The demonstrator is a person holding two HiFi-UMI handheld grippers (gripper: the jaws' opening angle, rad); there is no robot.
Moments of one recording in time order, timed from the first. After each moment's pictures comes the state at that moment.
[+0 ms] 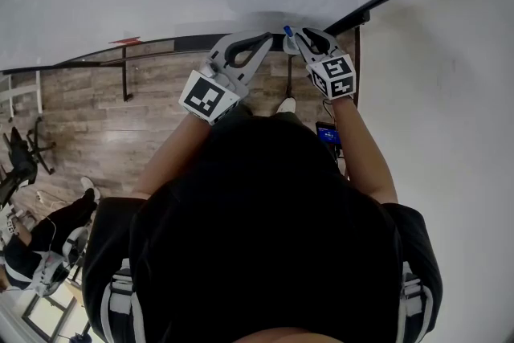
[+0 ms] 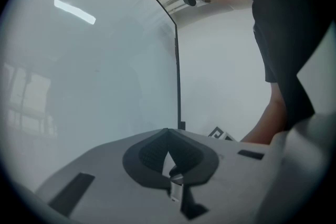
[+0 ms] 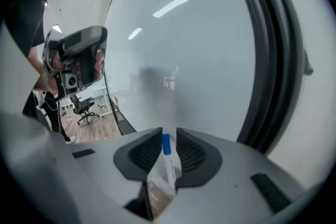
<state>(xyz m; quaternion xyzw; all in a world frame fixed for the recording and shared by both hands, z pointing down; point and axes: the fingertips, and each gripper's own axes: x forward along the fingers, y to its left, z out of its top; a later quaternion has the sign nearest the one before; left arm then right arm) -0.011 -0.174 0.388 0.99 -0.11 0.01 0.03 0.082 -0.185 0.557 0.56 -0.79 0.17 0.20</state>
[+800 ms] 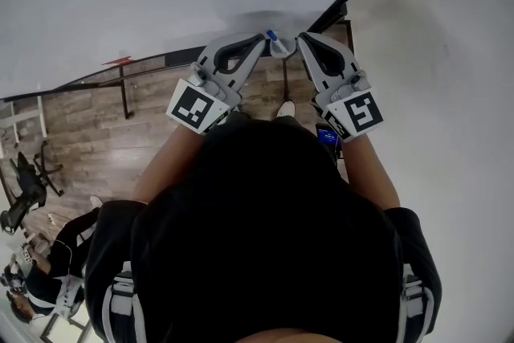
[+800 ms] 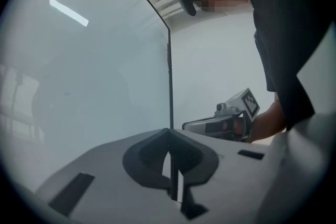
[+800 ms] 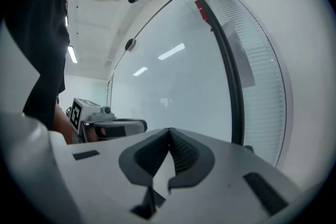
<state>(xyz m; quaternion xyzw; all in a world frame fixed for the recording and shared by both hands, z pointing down) 0.012 -0.163 0.351 1.00 -0.07 -0.02 0.02 0.068 -0.143 0.358 0.58 -0.81 0.05 0.04</state>
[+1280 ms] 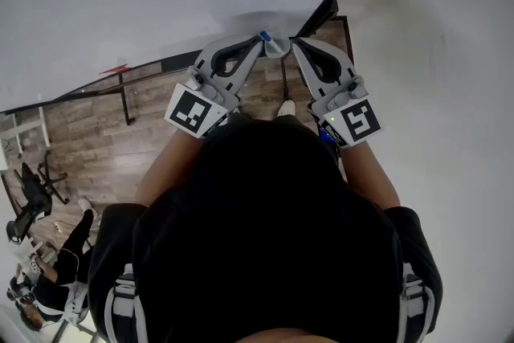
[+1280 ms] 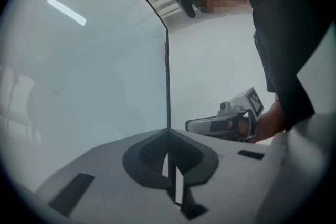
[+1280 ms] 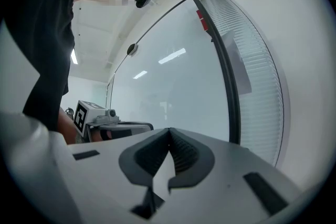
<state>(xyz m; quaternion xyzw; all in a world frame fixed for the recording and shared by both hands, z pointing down) 0.022 -0.159 0.350 1.00 -0.06 -0.02 0.01 0.067 -0.130 0.348 0.59 -0.81 0.03 0.02</state>
